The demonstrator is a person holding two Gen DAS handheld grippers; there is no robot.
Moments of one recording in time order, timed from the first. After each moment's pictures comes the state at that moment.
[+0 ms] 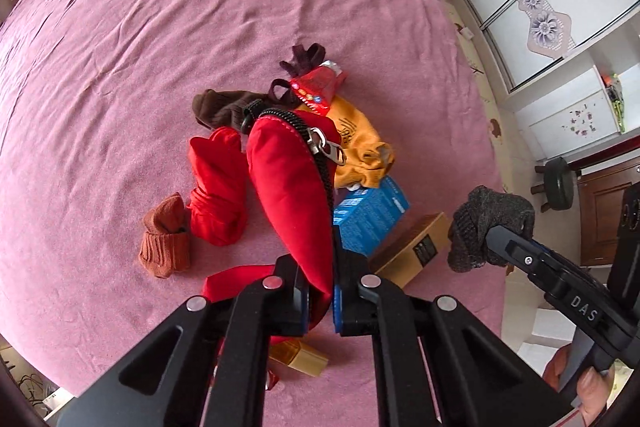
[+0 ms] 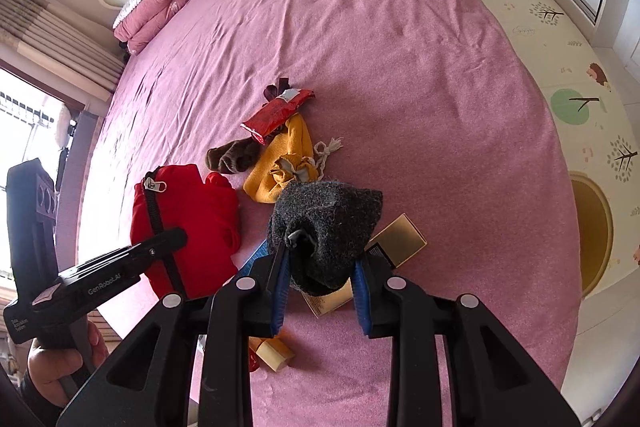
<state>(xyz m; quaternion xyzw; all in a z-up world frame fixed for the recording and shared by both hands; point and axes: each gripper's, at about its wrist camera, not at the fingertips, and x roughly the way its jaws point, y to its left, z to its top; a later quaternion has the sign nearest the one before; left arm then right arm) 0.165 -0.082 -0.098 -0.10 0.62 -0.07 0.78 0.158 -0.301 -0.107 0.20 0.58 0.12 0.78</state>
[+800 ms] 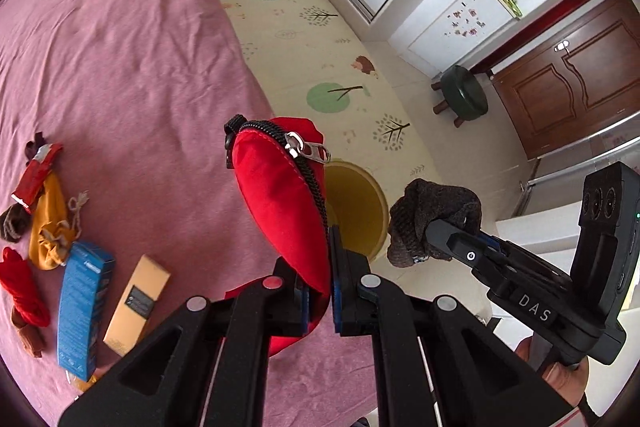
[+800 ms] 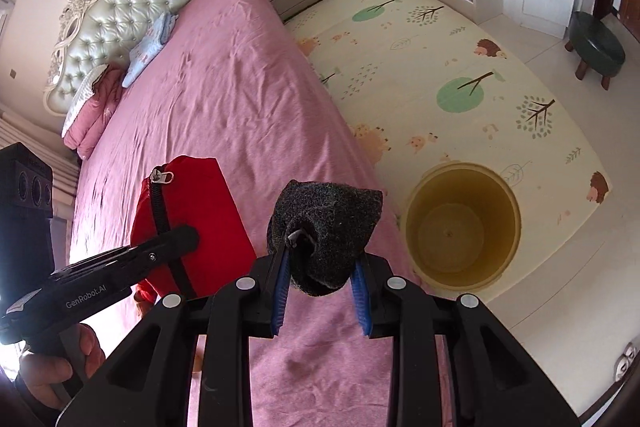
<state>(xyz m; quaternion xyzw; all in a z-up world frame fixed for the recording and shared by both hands) 0.168 -0.372 -0.084 0.00 0.61 -0.30 0.74 0.075 -0.542 -0.086 0.28 0.51 -0.04 0.81</state>
